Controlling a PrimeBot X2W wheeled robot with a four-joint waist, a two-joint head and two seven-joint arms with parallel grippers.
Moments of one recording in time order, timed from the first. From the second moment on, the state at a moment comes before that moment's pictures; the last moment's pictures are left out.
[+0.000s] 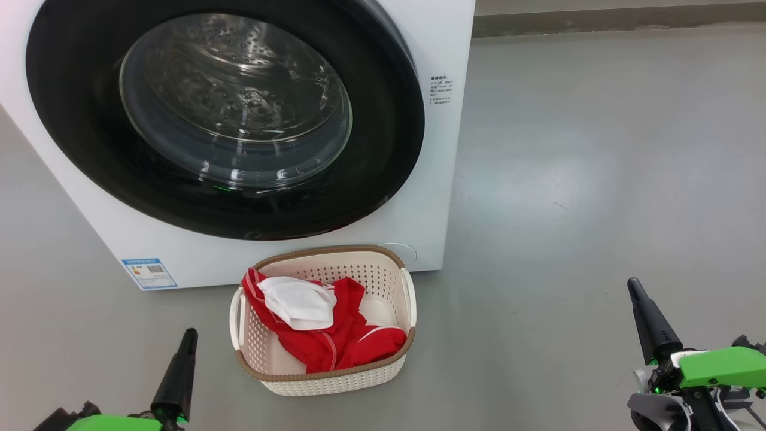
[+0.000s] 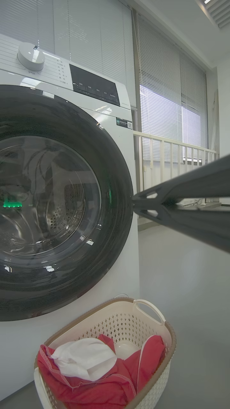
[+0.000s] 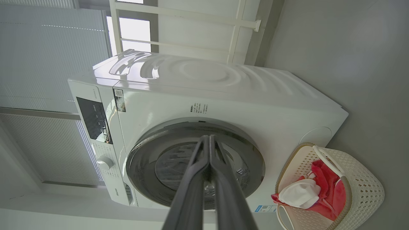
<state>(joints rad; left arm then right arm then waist) -0.07 0.04 0.08 0.26 -1.60 -0.12 0.11 -0.07 -0.03 -0.13 0.27 1.60 0.13 0.11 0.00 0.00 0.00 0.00</state>
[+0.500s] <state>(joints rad) -0.07 0.04 0.08 0.26 -1.60 -0.12 0.11 -0.07 -0.03 -0.13 0.27 1.60 0.13 0.11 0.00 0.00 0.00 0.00</state>
